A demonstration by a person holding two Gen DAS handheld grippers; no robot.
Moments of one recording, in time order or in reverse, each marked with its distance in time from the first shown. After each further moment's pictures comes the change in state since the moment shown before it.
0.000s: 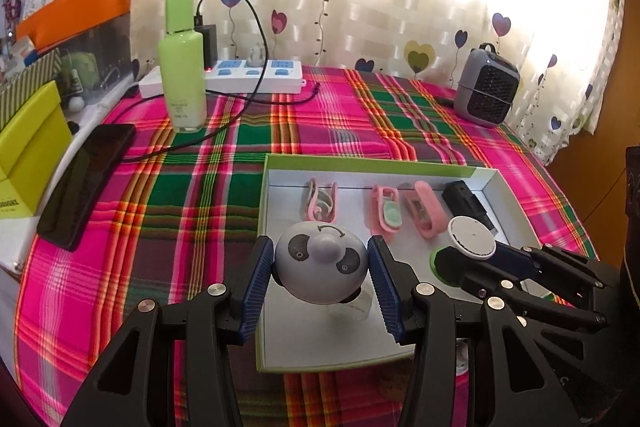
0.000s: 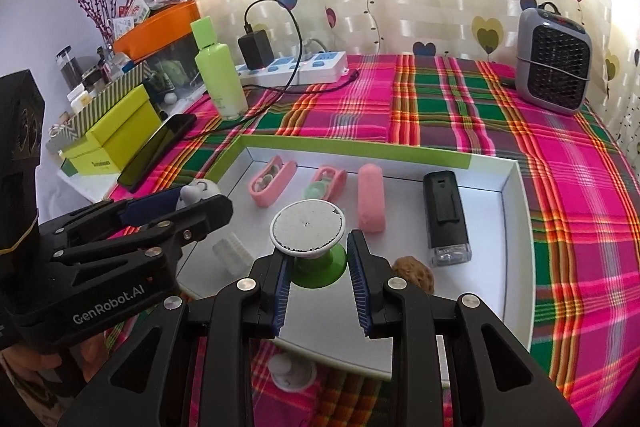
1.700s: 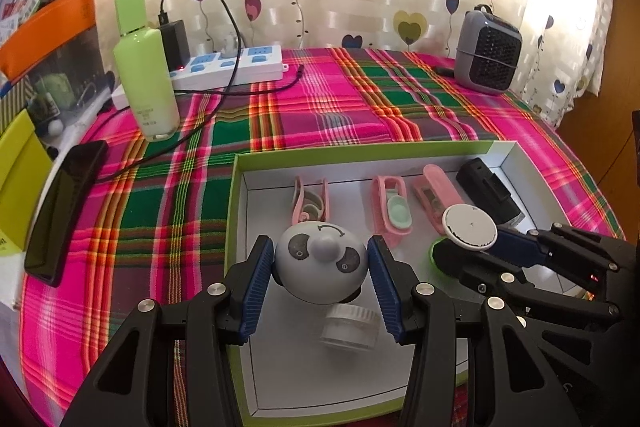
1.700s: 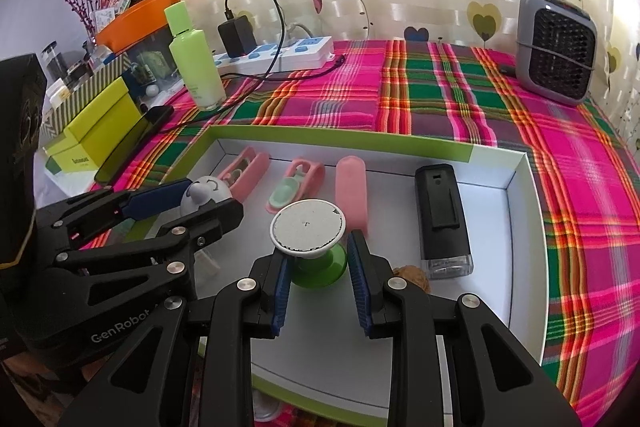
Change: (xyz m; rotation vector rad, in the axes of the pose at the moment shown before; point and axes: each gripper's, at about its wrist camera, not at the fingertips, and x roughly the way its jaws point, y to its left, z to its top) left arm 0.036 -0.016 0.004 0.124 0.051 0.026; right arm 0.023 -0.013 0.001 -0.001 0.023 -0.045
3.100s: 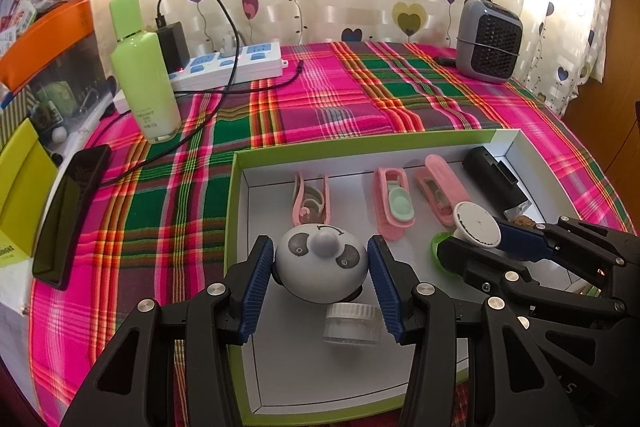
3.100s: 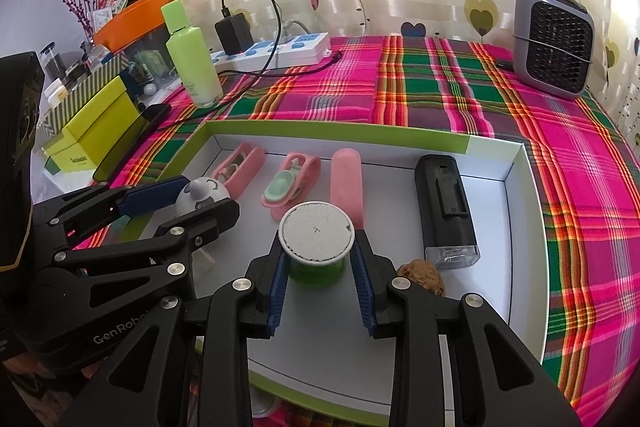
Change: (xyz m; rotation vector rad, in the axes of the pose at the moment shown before) left arm 0.000 -0.001 -0.001 0.021 0.006 0.019; right arm 0.001 -0.003 -0.004 0.017 0.010 0.008
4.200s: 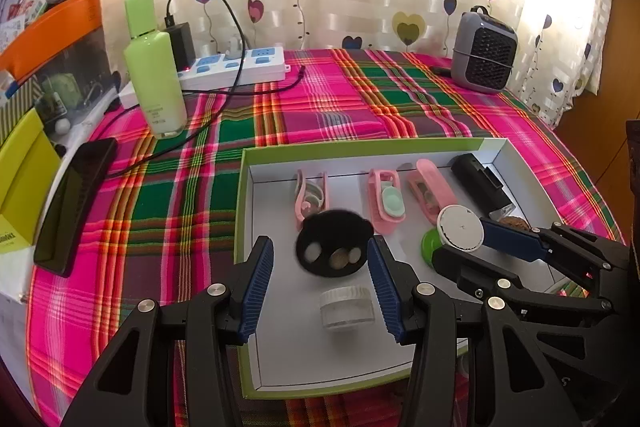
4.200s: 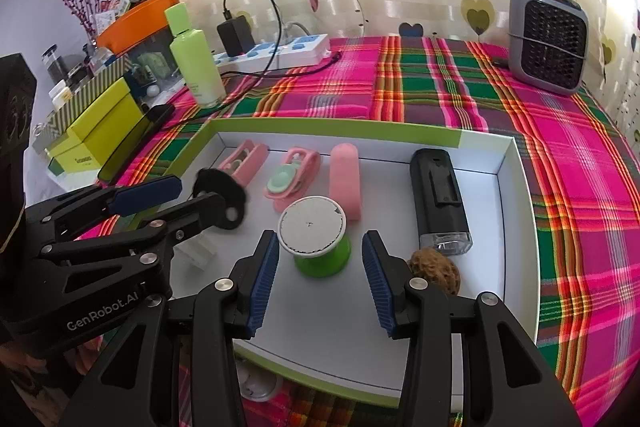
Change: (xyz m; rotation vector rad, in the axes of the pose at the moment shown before) left arm -0.016 0.003 -0.005 -0.023 -0.015 -0.022; right arm -0.009 0.000 -0.005 0.001 -0.005 0.011
